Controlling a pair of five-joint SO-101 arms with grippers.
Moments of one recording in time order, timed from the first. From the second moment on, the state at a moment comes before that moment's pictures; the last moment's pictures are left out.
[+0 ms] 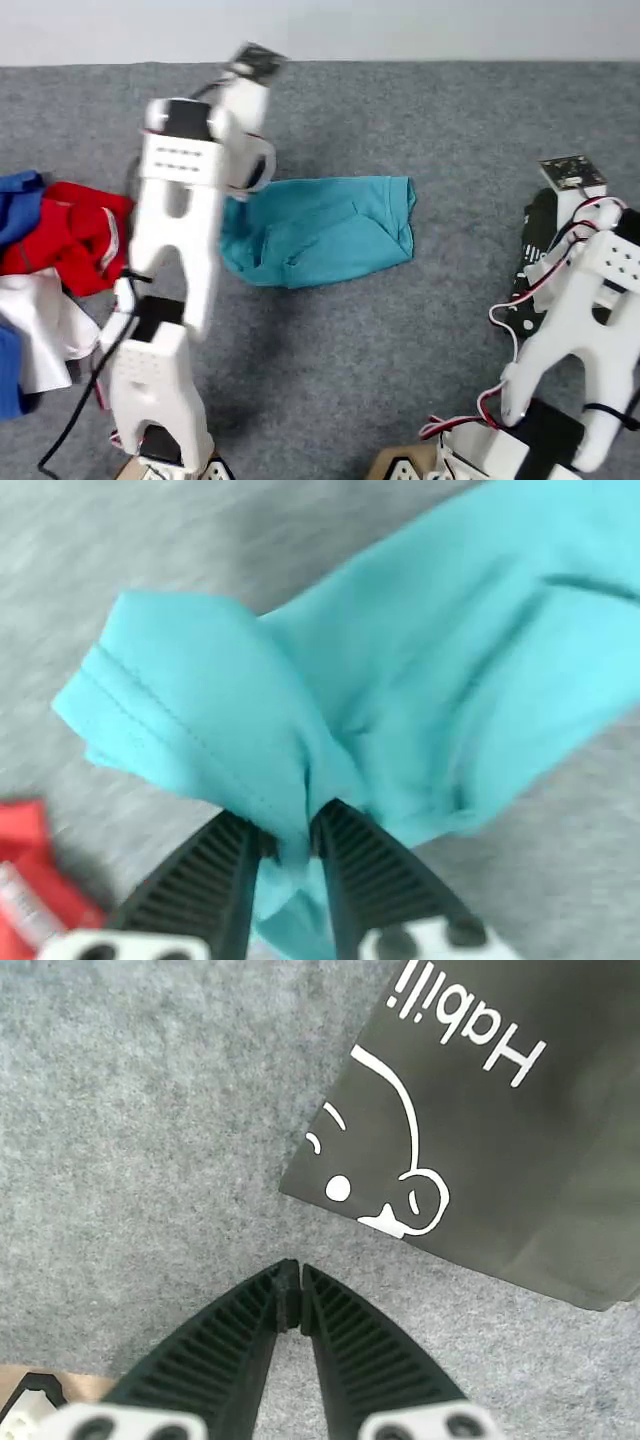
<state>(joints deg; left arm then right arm) 9.8 27.4 -39.6 99.2 -6.9 28.5 -11.1 13.0 88.3 38.4</state>
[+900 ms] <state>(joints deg) 32.3 64.6 -75.8 95.1 -1.3 28.5 -11.1 13.0 88.3 38.4</state>
